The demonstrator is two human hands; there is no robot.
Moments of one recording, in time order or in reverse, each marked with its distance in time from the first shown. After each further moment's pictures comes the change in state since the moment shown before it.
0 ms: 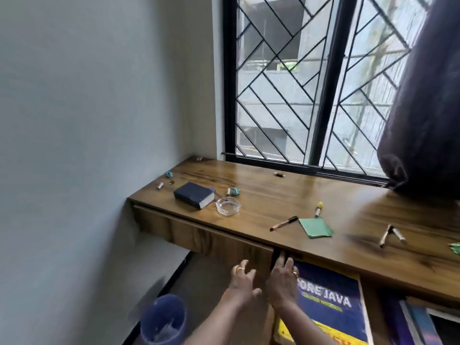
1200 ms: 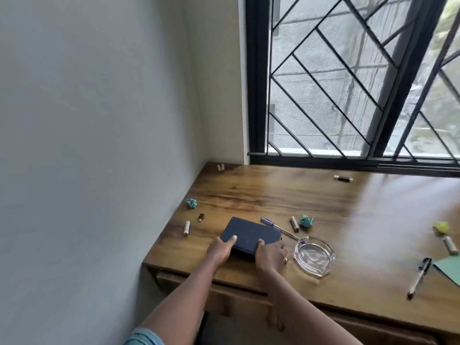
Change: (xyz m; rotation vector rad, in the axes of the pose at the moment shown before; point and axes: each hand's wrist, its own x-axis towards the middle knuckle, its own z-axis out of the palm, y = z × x) left_hand 0.311 -0.286 -0.241 -0.552 -0.057 -0.458; right_hand 0.258 -0.356 0.123 0.718 -0.052 0.629
